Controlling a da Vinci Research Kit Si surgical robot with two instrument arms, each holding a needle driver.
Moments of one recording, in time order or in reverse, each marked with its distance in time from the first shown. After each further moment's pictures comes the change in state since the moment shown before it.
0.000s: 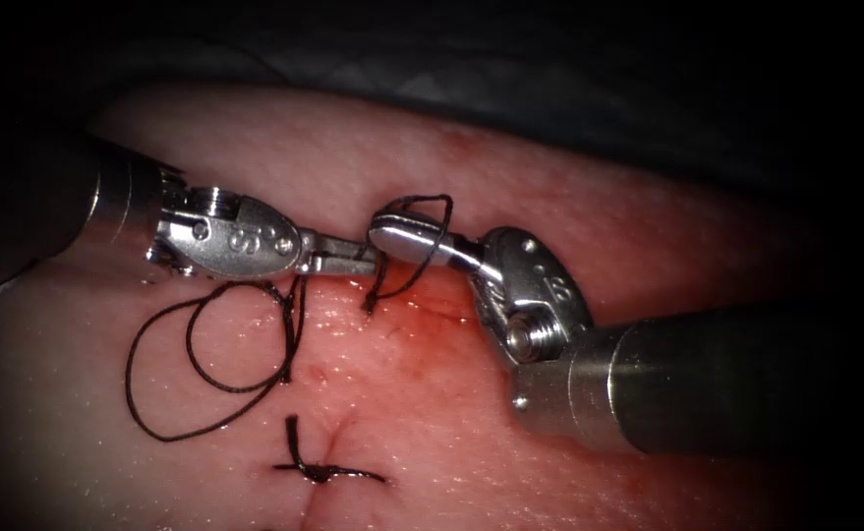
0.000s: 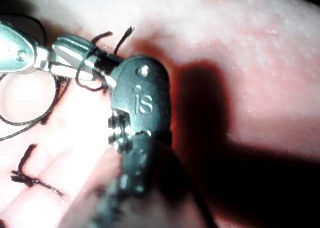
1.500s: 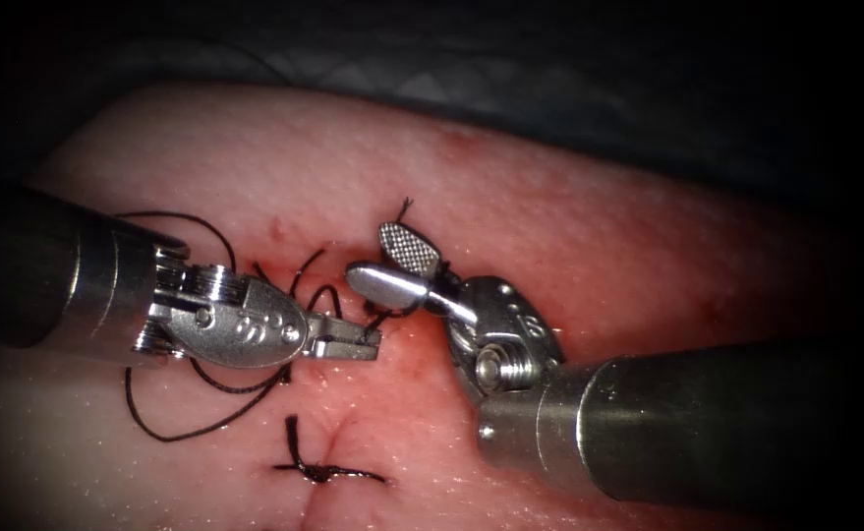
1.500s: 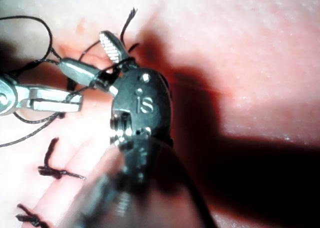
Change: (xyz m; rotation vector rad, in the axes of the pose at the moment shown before) right arm -0.003 -0.003 -0.001 -0.566 -0.038 0.220; left arm 0.004 0.005 -0.004 -0.007 -0.081 0.071
